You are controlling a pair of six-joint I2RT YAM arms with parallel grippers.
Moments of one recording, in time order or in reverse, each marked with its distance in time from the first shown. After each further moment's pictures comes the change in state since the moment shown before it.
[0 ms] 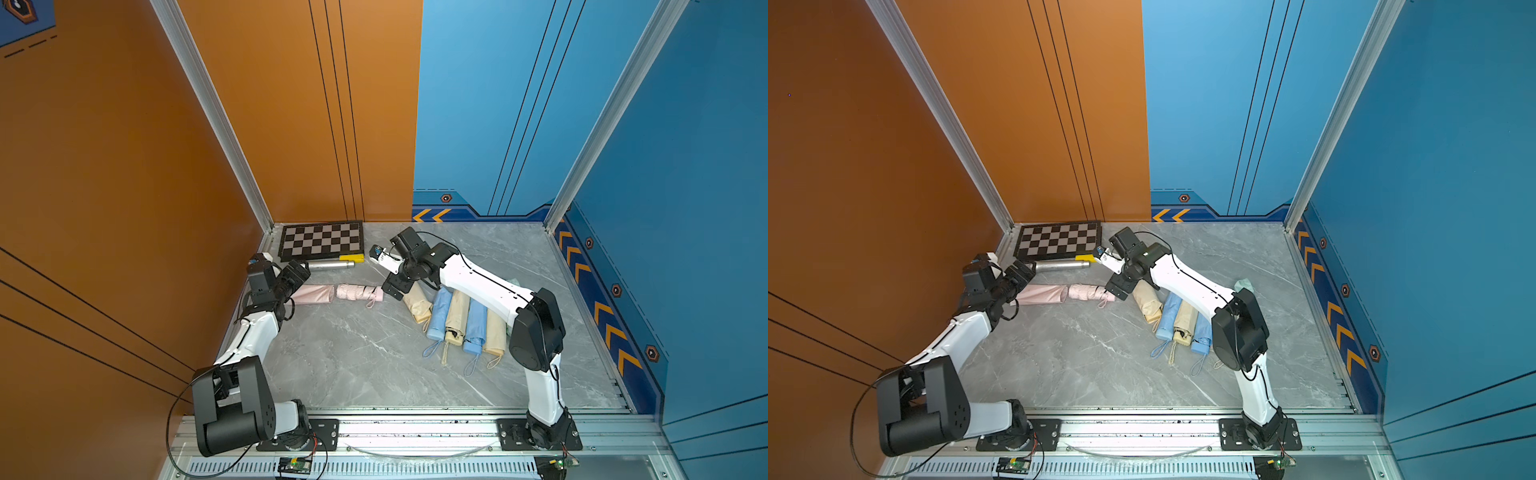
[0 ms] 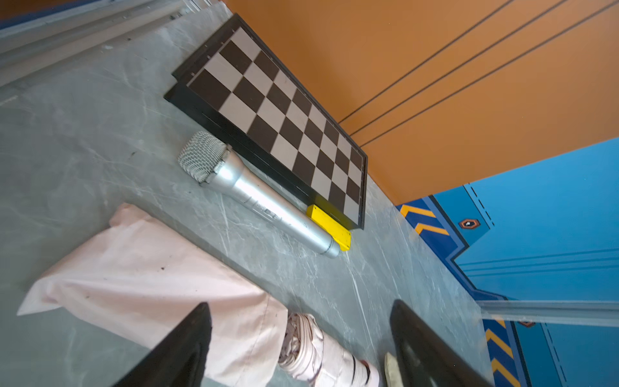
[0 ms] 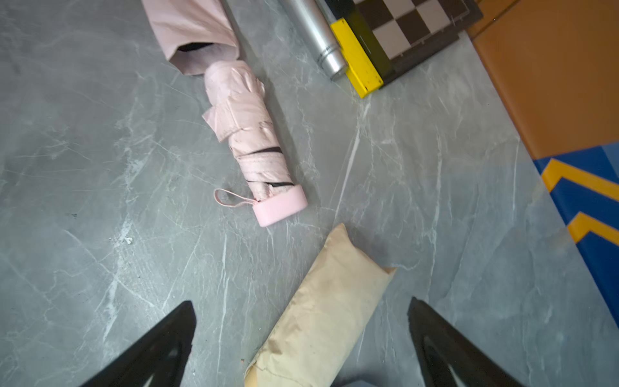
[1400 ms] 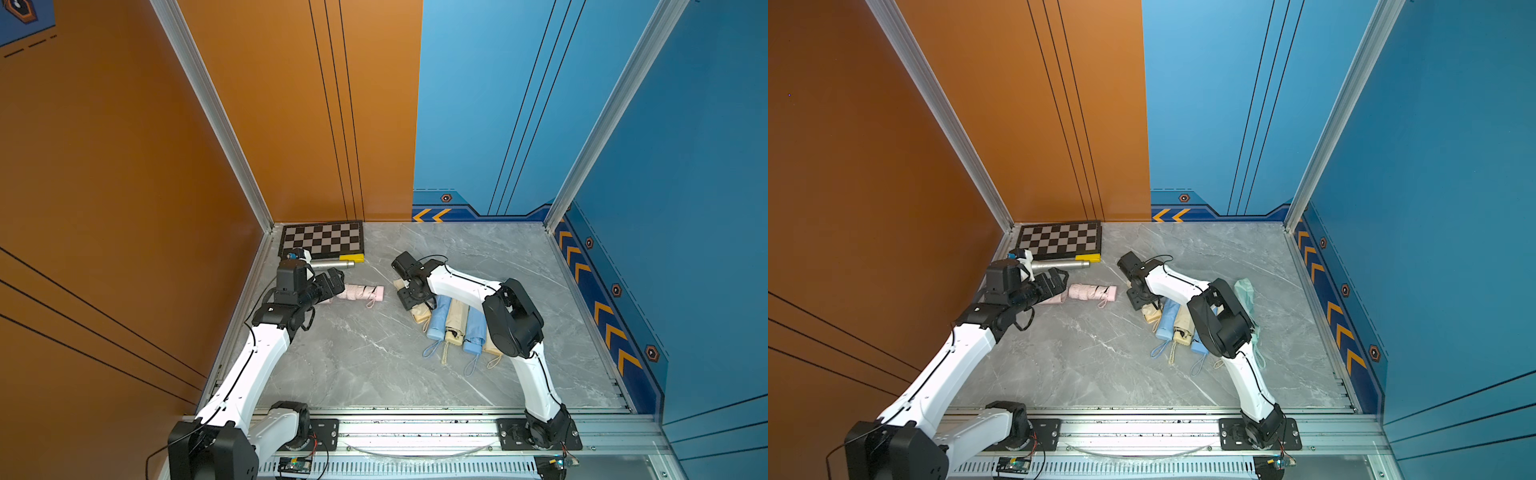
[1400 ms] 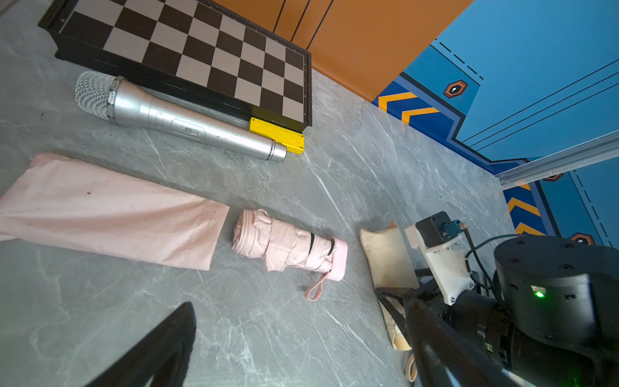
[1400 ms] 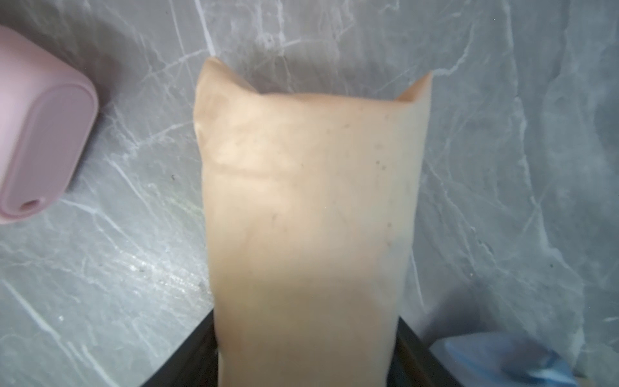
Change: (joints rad) left arm -0.315 -0.233 0.087 -0.435 -0.170 0.169; right arm -0.039 0.187 -0.106 -0.015 0.172 0.515
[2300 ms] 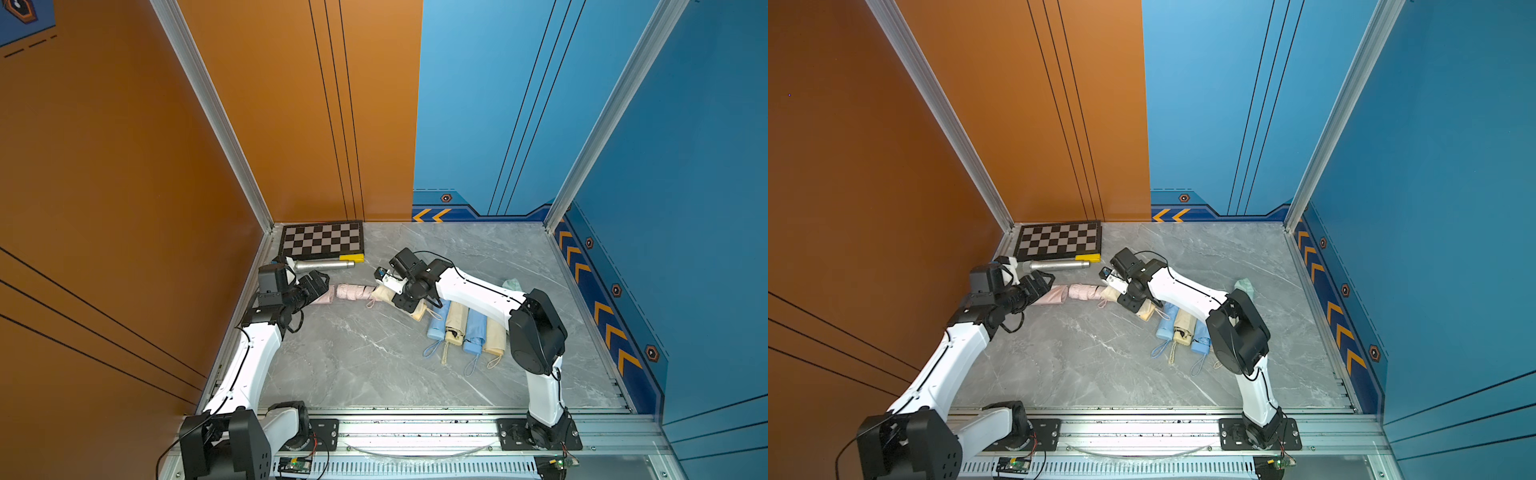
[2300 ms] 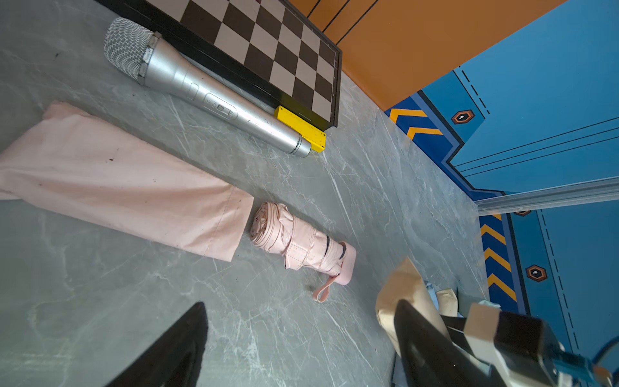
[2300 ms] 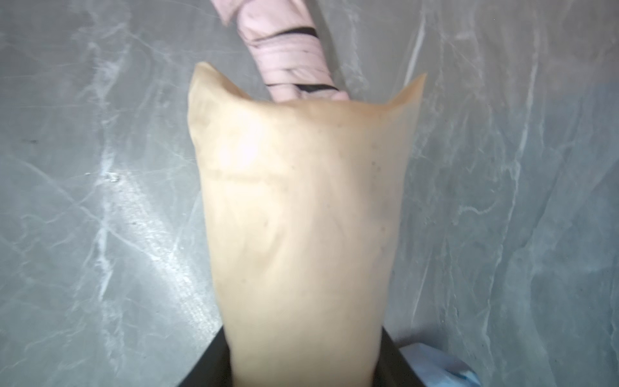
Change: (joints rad) left arm 0.214 0.024 -0.048 0.028 0.209 -0.056; right arm 0.097 -0.201 -0.064 0.021 -0.189 -0.545
